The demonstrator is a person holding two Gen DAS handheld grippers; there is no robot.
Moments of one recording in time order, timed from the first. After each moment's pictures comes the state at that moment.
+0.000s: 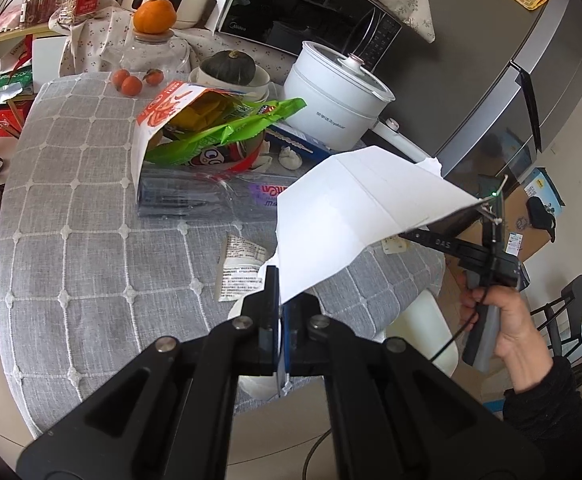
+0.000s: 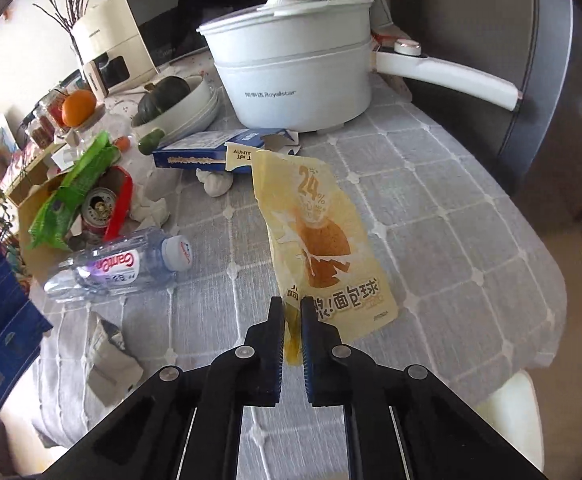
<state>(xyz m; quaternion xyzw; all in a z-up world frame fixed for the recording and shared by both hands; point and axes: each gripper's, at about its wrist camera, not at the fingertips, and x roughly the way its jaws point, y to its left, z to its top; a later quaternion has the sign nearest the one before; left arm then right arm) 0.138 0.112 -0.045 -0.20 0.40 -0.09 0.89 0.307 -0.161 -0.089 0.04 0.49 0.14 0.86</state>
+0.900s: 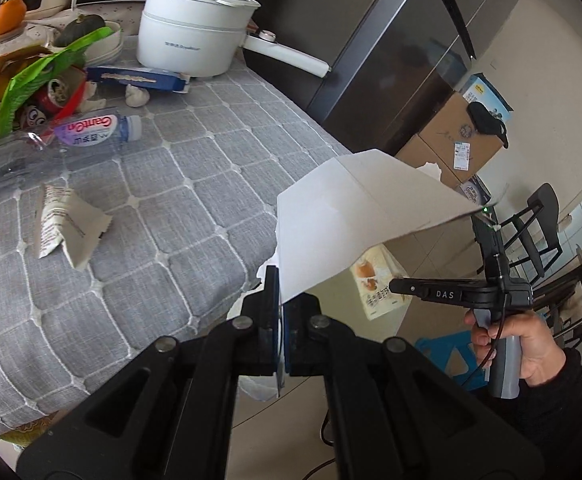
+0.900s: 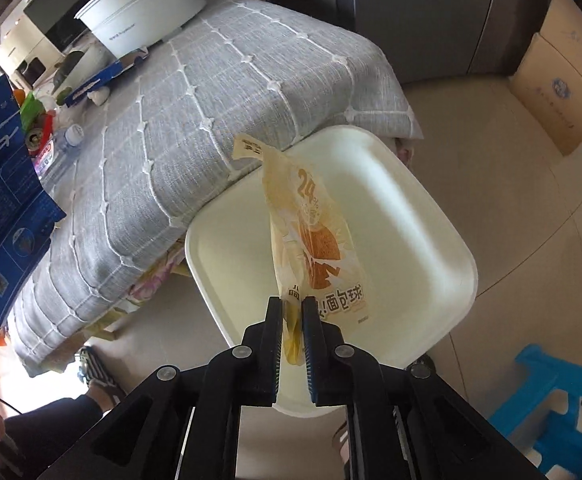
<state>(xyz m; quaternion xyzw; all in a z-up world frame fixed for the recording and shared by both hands) 0.129 -0.045 -0.065 -0.12 0.45 -0.23 0.85 0.157 -0.327 -0.133 0.11 0.61 0.03 0.78</state>
